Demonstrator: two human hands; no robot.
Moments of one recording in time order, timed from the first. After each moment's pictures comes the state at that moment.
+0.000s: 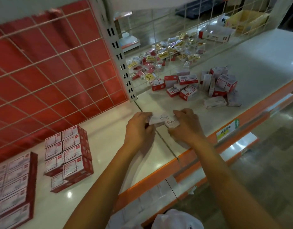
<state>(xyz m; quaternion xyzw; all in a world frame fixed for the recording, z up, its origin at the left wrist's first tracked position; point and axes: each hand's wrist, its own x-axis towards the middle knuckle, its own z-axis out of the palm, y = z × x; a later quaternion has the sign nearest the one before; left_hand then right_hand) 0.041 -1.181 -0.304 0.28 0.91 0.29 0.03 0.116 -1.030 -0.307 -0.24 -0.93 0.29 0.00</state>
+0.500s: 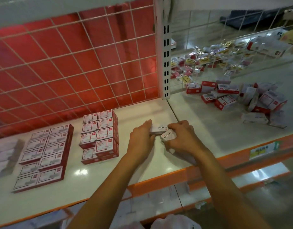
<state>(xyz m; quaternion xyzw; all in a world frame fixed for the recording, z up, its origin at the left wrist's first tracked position) 0.062 -1.255 -0.303 0.14 0.96 0.25 0.03 0.100 -1.106 -0.294 -0.09 -0.93 0.35 -0.08</state>
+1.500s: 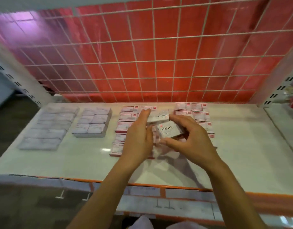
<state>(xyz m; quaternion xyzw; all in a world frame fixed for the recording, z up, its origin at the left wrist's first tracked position) 0.091 -1.523 -0.256 0.02 0.91 0.41 -0.10 0.085 -1.365 -0.254 0.13 -0.85 0.51 0.02</state>
